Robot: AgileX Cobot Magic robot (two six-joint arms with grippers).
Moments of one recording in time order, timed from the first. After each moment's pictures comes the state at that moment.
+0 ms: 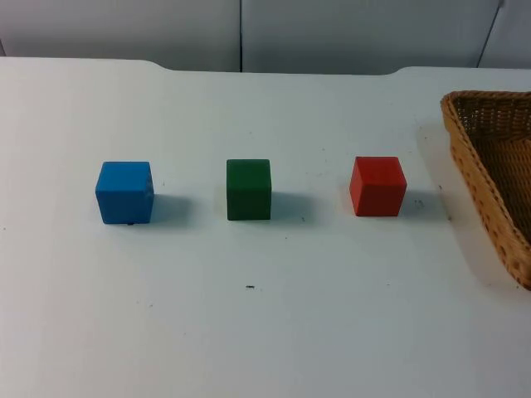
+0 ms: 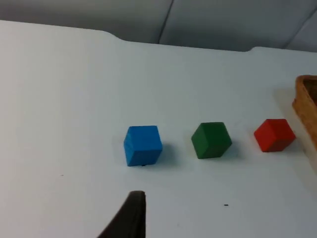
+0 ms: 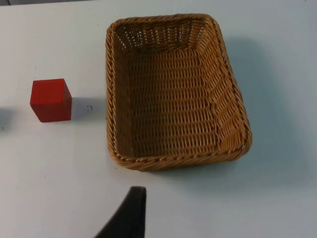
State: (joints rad) right arm -0.04 0.35 -0.68 -0.05 1.05 0.02; left arm 0.04 0.51 -0.72 -0.49 0.90 0.19
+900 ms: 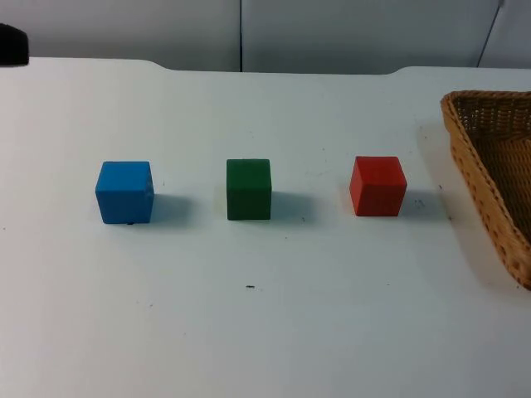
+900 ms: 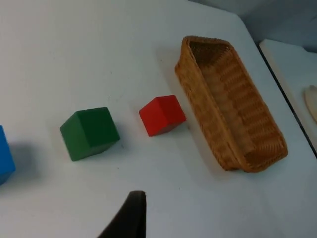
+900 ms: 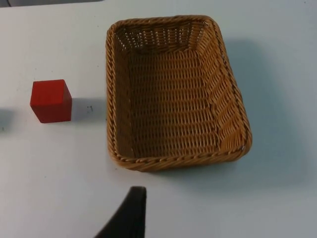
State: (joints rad) right arm -0.04 0.35 -0.68 -0.05 1.05 0.02; left arm 0.01 1.22 -0.75 -1.29 0.87 0.95
